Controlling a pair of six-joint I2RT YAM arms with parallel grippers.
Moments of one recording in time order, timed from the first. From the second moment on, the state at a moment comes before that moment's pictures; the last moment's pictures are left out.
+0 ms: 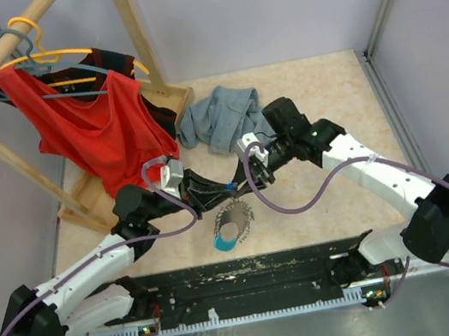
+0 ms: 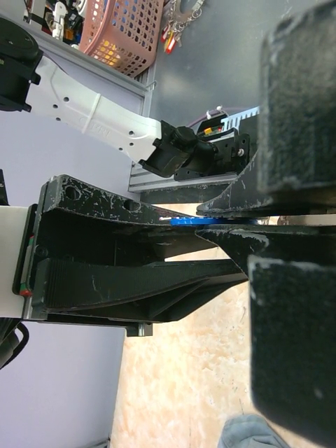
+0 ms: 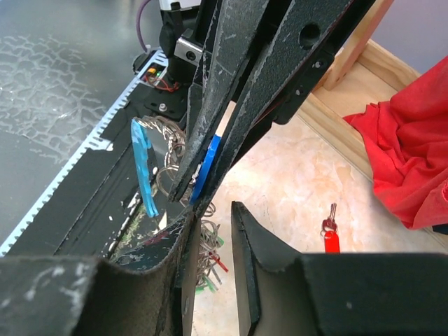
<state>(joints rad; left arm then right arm) -0.75 1.03 0.54 0.81 0.74 -0.35 0.62 1.32 1.19 -0.64 -1.22 -0.89</state>
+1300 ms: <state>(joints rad) -0.74 0.95 0.45 0.90 0.75 -0.32 0.55 1.30 1.12 -0.54 -1.38 -0.75</state>
